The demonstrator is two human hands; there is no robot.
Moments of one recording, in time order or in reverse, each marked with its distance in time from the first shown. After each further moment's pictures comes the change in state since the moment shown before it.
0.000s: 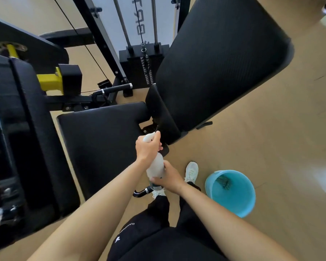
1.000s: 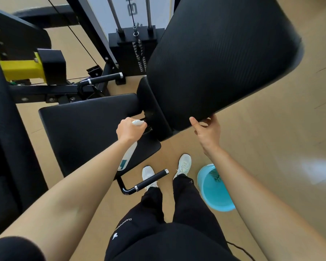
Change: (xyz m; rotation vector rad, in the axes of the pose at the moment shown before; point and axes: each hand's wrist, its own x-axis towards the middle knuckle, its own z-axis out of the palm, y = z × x) left_hand 0.095 0.009 -0.001 0.631 0.032 0.012; right_hand 0.058 -0.014 -0.176 0.346 0.757 -0.144
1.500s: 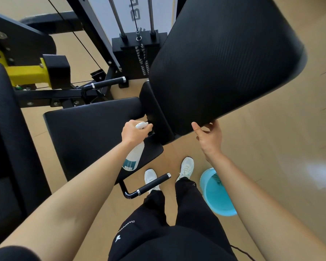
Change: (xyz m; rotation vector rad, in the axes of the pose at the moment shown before) left_hand -0.004 0.006 -0.005 -0.199 -0.085 0.084; right_hand -0.004 -0.001 0.000 -0.016 -0.035 0.007
